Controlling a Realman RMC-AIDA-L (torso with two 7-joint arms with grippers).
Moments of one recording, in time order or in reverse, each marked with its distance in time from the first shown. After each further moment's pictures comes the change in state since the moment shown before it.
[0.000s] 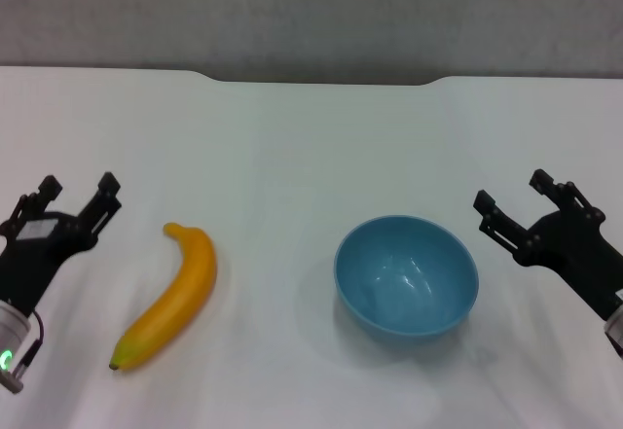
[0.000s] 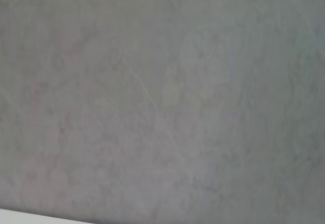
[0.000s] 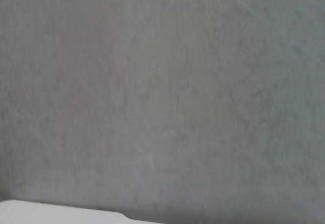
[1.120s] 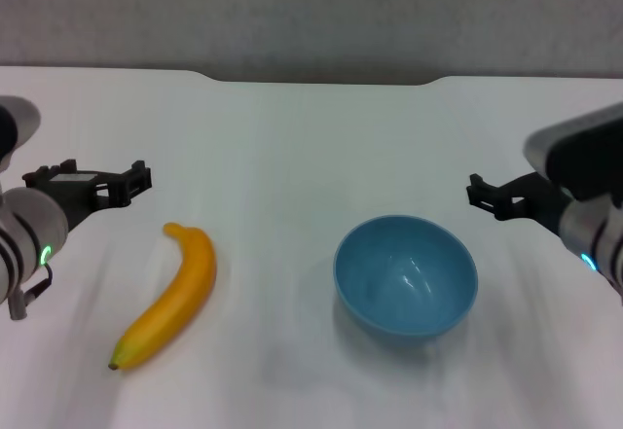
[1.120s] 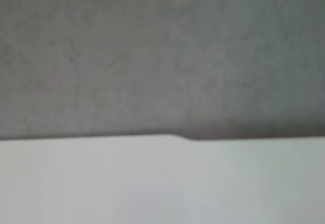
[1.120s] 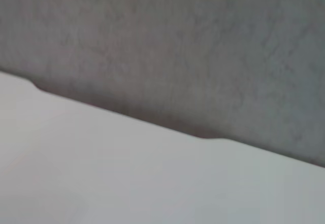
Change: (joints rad) left arm 0.129 0.032 -0.134 -1.102 0.581 1.550 -0.198; right arm -0.079 -0.026 0.064 1.031 -0.481 -1.570 0.188
